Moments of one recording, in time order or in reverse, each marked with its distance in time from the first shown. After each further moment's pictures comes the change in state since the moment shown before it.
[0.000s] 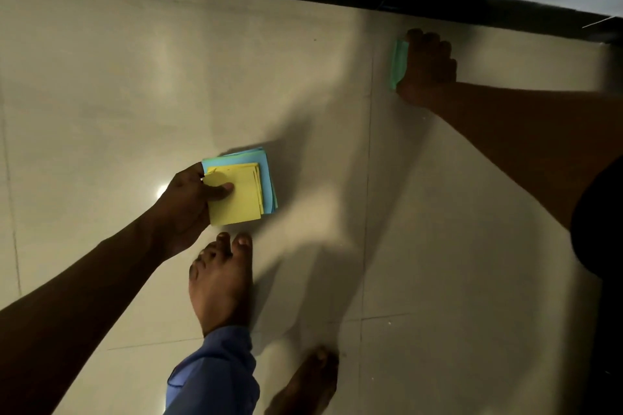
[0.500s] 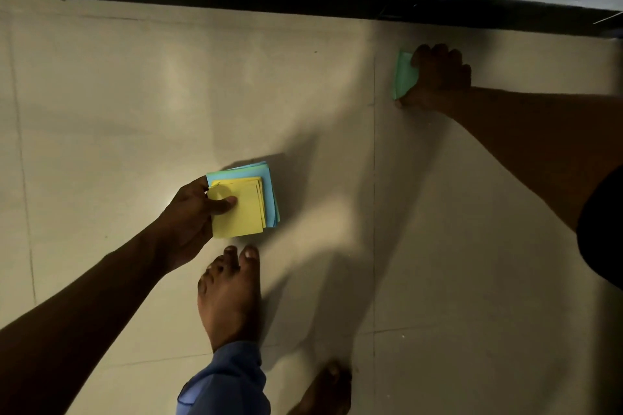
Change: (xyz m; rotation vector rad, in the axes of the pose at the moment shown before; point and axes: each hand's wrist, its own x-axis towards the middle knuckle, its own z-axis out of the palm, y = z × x) left_hand 0.008 0.013 -0.012 -0.080 -0.053 -0.041; right_hand 0.009 0.024 0.002 -0.066 -0.054 -0.020
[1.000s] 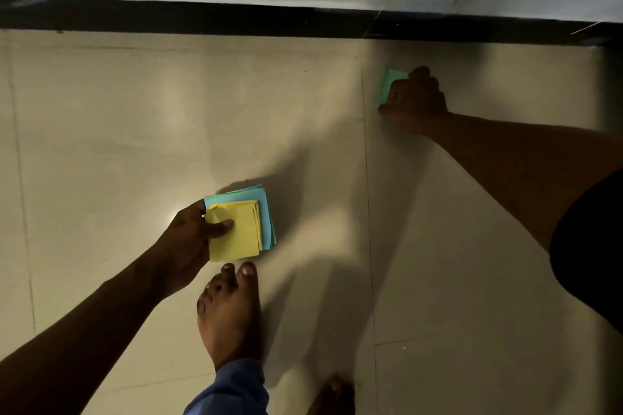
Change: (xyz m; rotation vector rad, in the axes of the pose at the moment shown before) left_hand -0.003 -0.002 0.002 -0.004 0.008 -0.028; right_hand -0.015 -0.007 0.013 0.152 -0.033 -0.003
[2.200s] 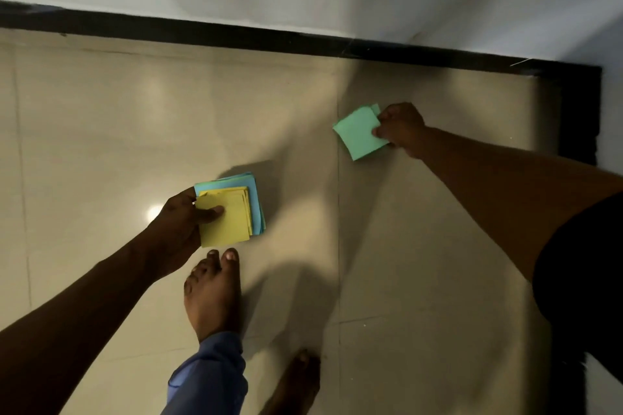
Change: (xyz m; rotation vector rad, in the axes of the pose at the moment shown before) left_hand -0.045 0.022 0.030 -0.068 0.045 -0.046; right_hand -0.065 -0.001 -0.060 0.594 -0.145 0.293
